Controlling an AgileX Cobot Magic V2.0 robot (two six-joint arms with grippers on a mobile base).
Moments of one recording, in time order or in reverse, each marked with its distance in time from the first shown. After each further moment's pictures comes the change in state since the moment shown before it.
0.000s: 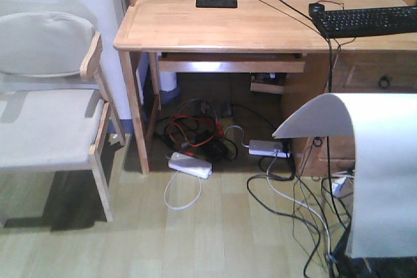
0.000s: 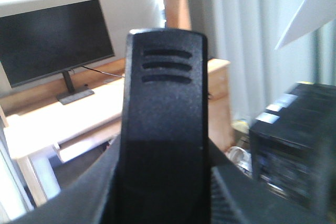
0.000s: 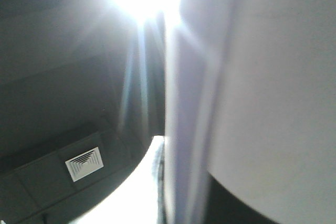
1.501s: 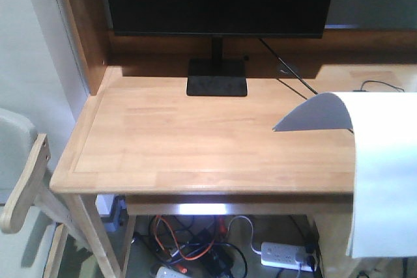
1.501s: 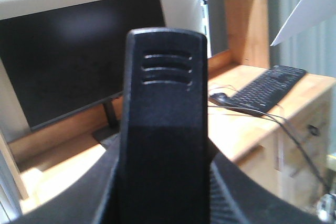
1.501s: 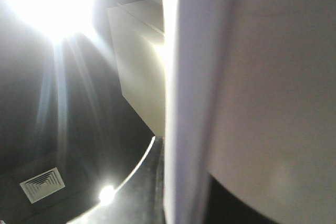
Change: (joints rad) left arm 0.000 0.000 0.000 0.000 0.000 0.000; right arm 0.000 0.000 0.000 0.001 0.000 0.000
